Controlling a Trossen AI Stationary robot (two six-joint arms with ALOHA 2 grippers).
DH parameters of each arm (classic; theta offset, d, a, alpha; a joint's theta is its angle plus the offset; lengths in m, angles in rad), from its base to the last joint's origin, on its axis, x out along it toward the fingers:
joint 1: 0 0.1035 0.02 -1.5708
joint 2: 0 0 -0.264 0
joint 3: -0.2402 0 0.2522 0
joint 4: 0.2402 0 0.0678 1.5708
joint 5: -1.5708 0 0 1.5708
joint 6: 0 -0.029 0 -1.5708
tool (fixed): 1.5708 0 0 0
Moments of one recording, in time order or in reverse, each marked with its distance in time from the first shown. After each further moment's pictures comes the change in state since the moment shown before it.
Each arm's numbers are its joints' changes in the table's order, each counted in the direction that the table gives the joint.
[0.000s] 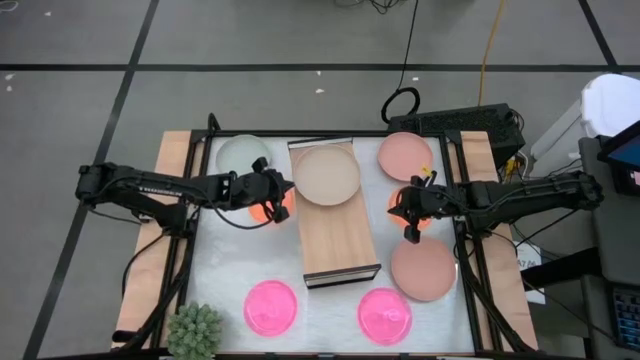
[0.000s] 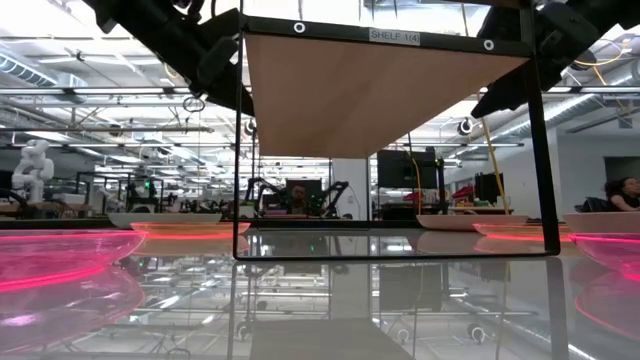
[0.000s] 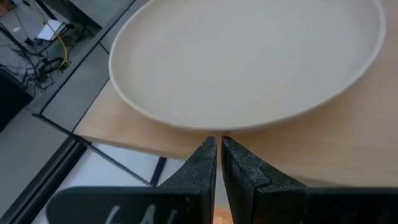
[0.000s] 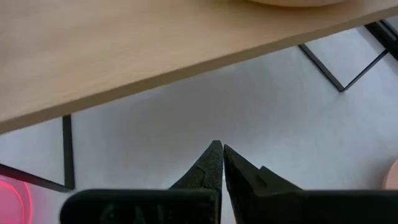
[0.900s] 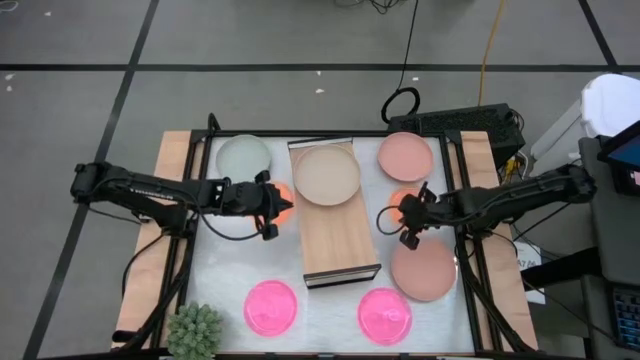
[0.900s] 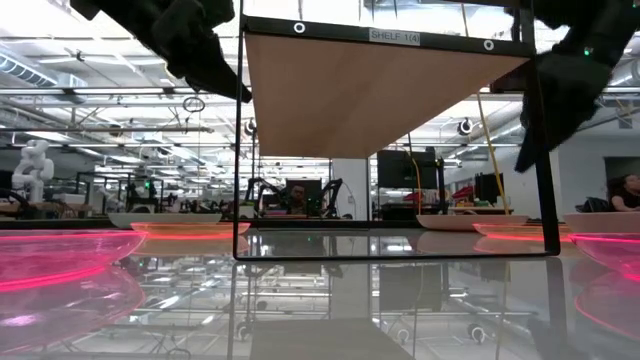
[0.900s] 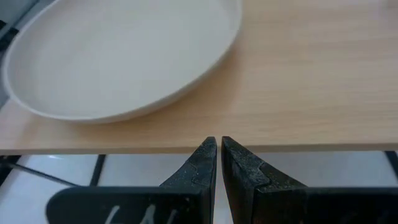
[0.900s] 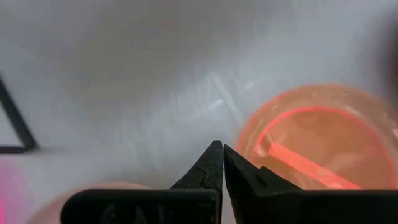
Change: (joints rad) left arm -0.107 -0.064 0.000 0.072 -0.176 0.001; right arm 0.085 0.172 0.000 0.240 -0.053 -0.376
